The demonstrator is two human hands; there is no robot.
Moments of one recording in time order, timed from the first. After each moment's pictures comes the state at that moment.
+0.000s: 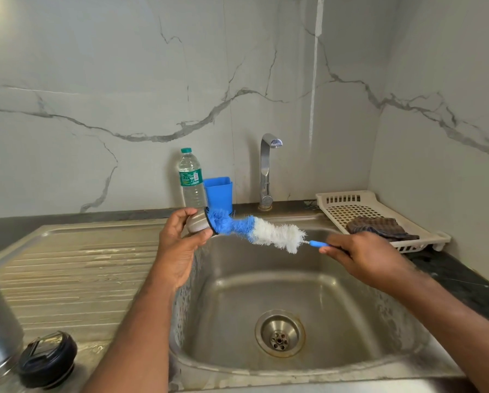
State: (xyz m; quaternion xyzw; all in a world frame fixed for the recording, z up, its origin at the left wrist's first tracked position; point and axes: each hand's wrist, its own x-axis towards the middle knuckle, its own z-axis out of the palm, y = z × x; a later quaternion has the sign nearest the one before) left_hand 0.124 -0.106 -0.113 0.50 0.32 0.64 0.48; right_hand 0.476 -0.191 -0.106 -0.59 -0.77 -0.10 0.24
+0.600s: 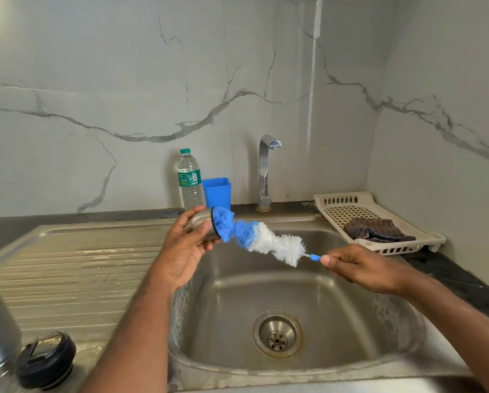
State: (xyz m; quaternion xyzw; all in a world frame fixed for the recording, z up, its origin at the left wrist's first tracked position) left_hand 0.128 -0.113 -0.106 0.47 0.26 0.59 0.59; right_hand 0.481 -0.195 -0.108 -0.52 -0.78 0.23 0.25
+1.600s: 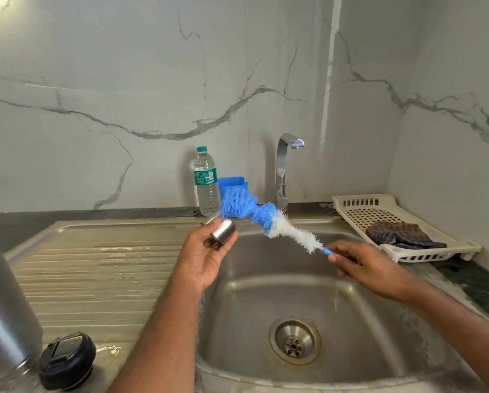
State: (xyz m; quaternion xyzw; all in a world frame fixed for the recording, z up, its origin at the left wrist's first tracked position) left_hand 0.135 -0.110 -0.104 0.24 0.28 0.63 0.68; right_hand 0.454 -0.173 -0.118 -0.57 -0.75 0.16 0.30
